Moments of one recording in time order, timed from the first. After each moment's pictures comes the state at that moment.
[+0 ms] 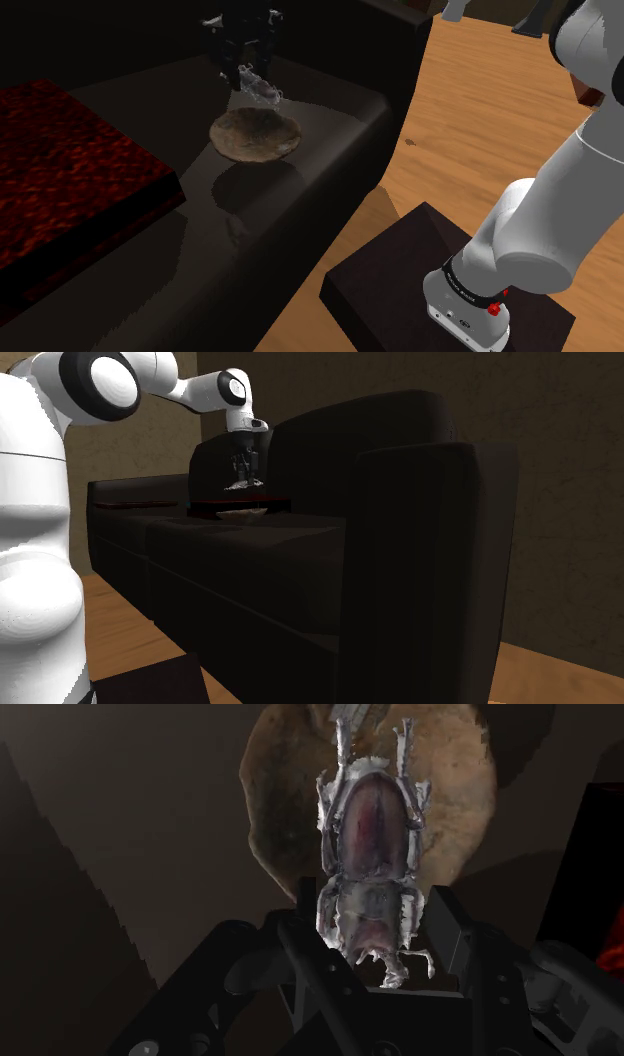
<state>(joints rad) 0.32 0.03 0.35 -1.42 -0.05 1.50 0.45</state>
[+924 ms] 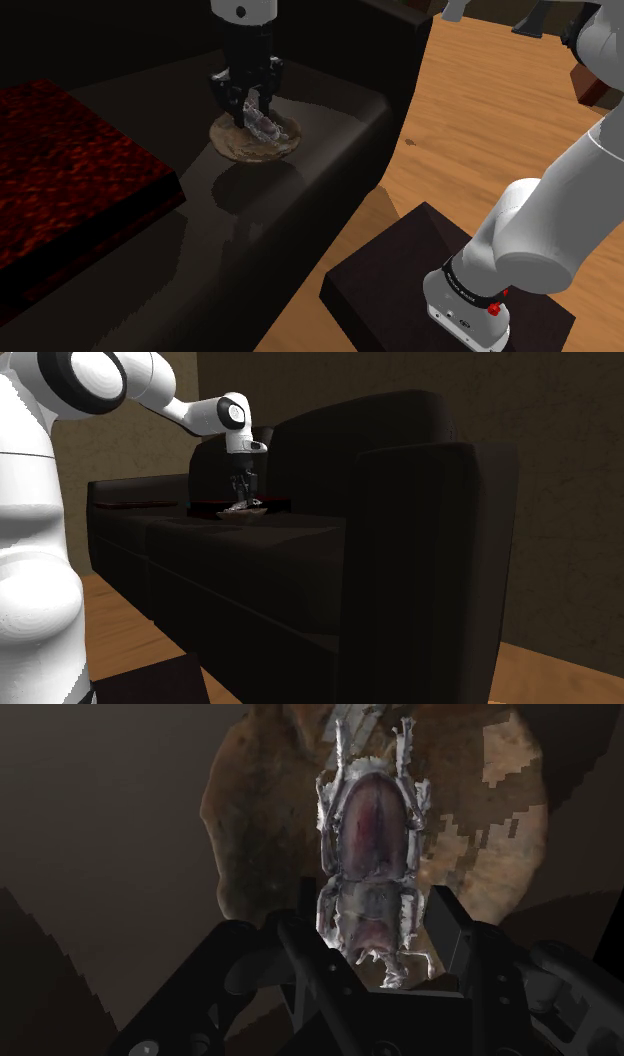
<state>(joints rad) 0.32 -0.03 0.35 -1.68 -0.03 1.69 0.45</state>
